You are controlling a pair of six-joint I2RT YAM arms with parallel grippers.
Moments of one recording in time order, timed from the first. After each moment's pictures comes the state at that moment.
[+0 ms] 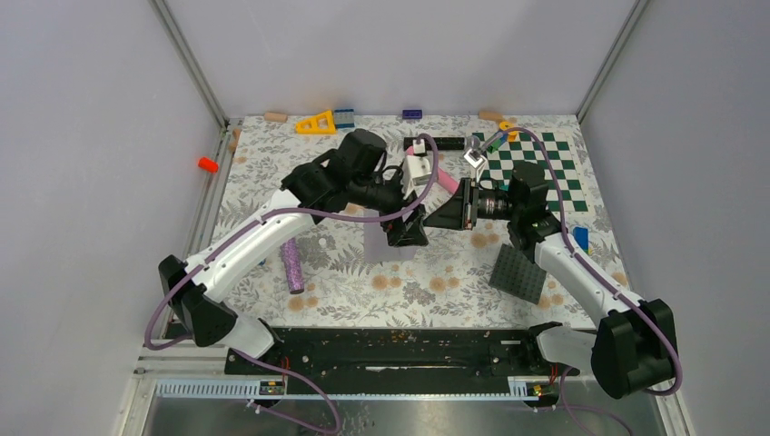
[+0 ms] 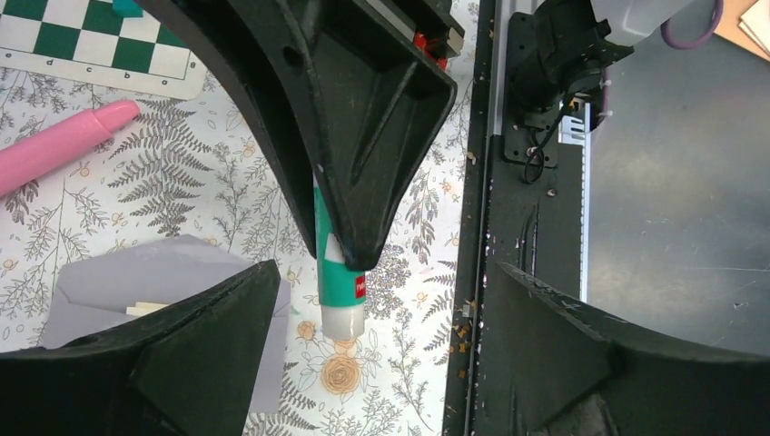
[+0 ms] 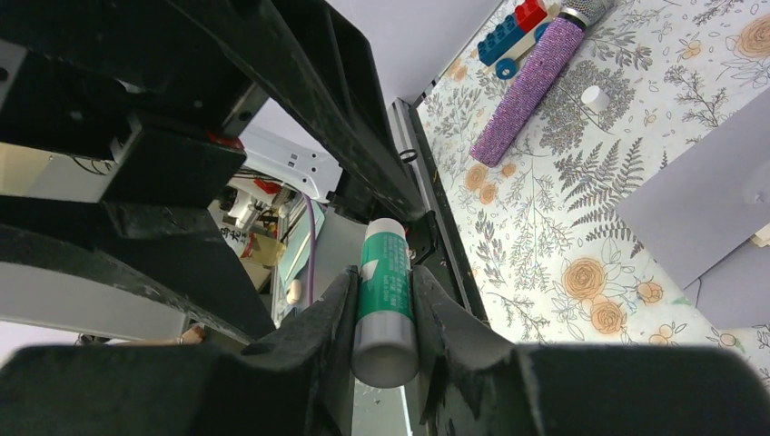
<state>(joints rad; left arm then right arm) -0.79 1.48 1.57 -0.73 0.66 0.23 0.32 1.19 0.77 0.27 -1.12 0.78</state>
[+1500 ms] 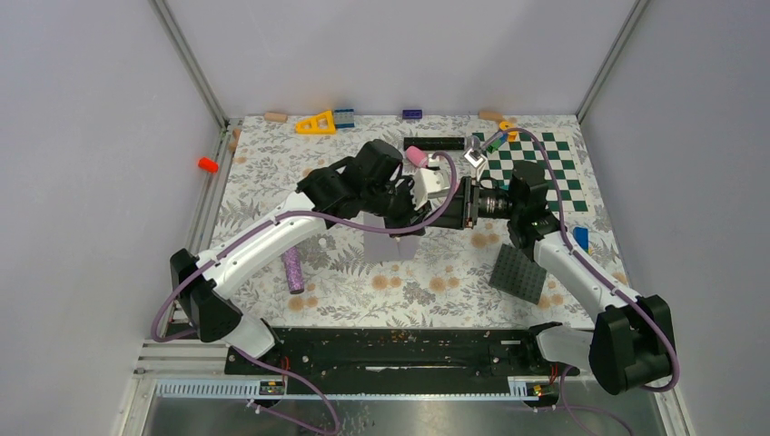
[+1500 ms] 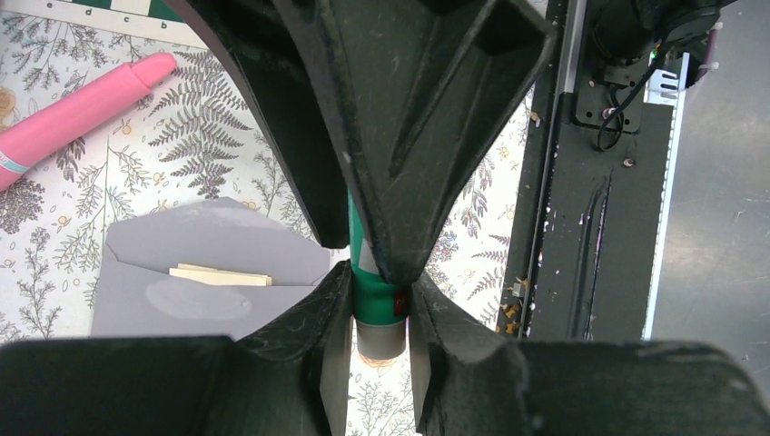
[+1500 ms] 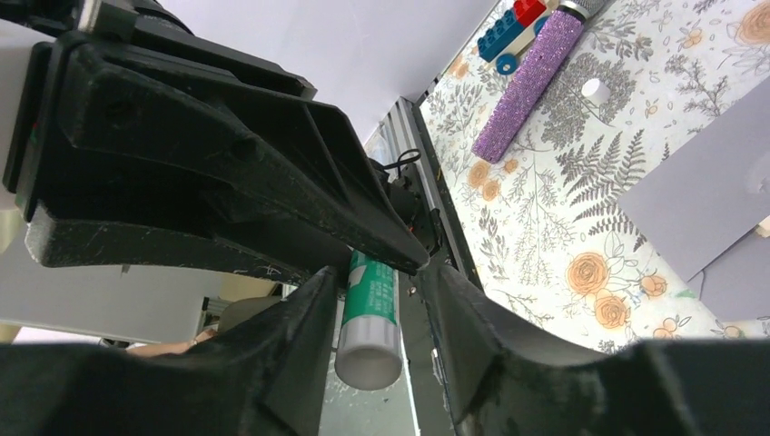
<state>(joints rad) -0.86 1.53 1.57 -0.77 0.46 0.31 0.31 1.21 0.77 0.30 -1.14 0.82</state>
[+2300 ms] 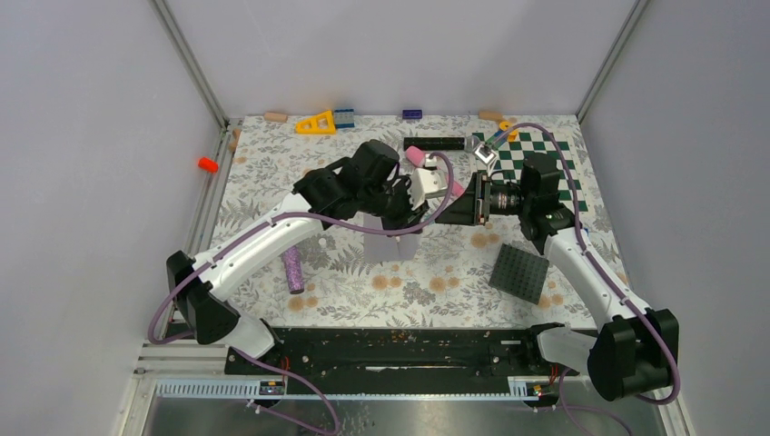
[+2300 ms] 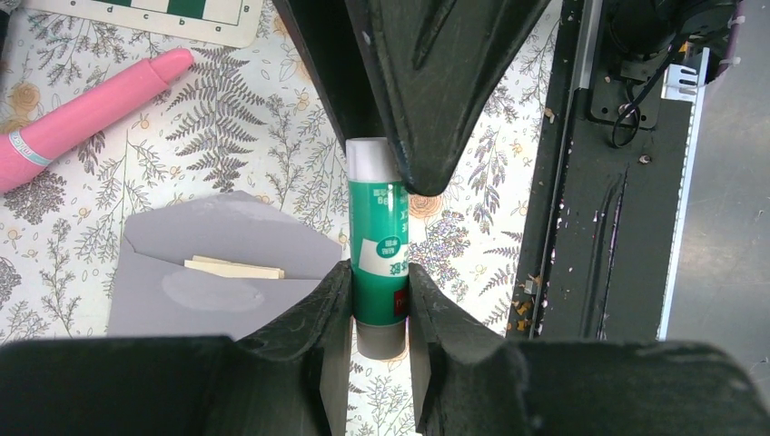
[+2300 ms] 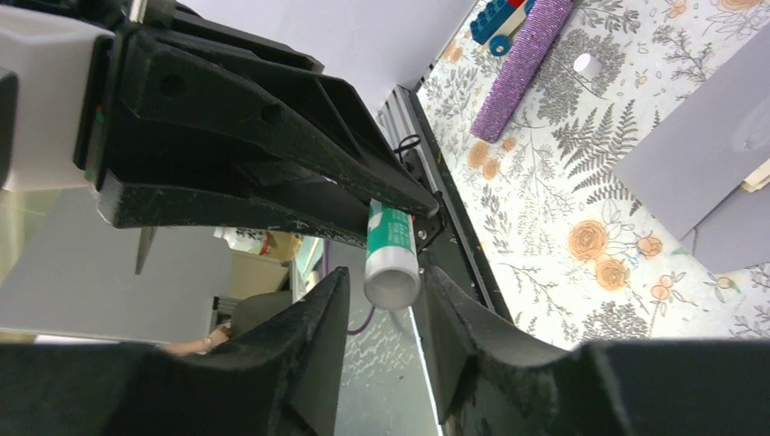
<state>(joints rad) -0.86 1.51 1.56 -0.77 0.44 0.32 0.22 1.17 0.85 0.04 -1.20 0.73</state>
